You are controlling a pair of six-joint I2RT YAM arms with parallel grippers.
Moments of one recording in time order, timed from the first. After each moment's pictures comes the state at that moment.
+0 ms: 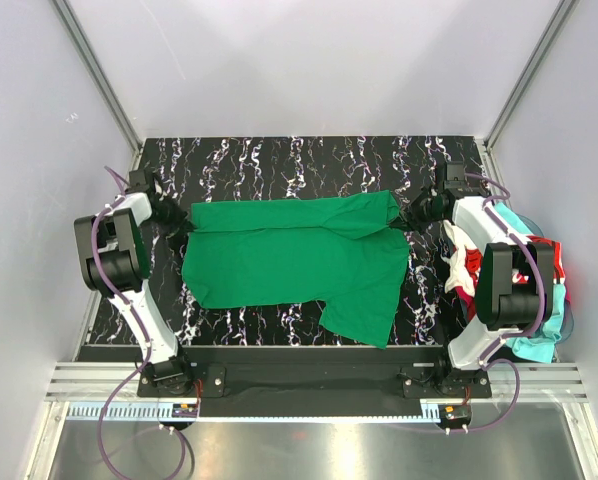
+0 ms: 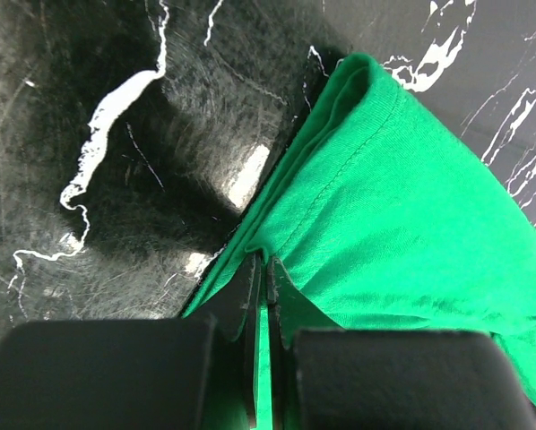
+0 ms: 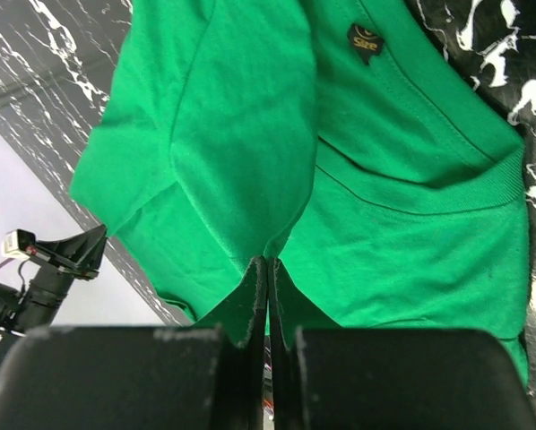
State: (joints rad) left arm 0.25 1.97 1.29 -0.45 0.33 -0.55; right arm 0.01 1.67 1.17 -0.53 -0.40 0.88
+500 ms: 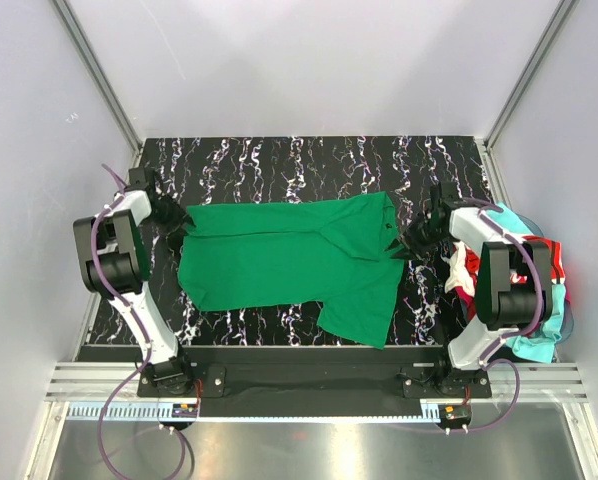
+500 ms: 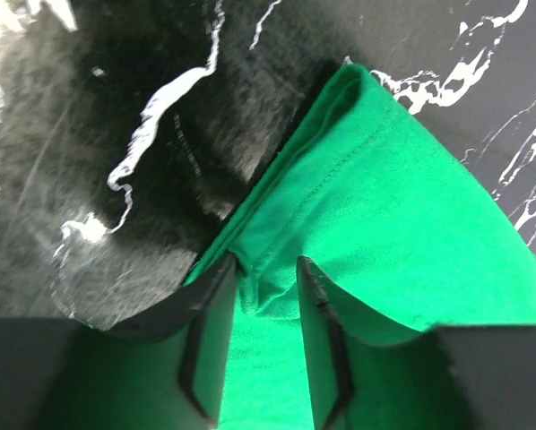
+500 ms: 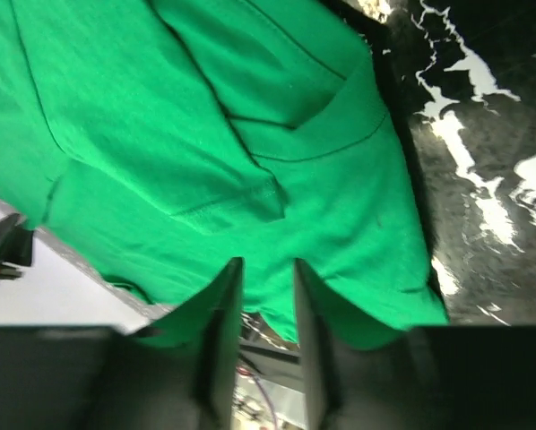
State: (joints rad) left arm 0.25 1.95 1.31 -0.51 0.24 -0.58; right arm 0.01 1.67 1.04 -0.61 -0.40 0.83
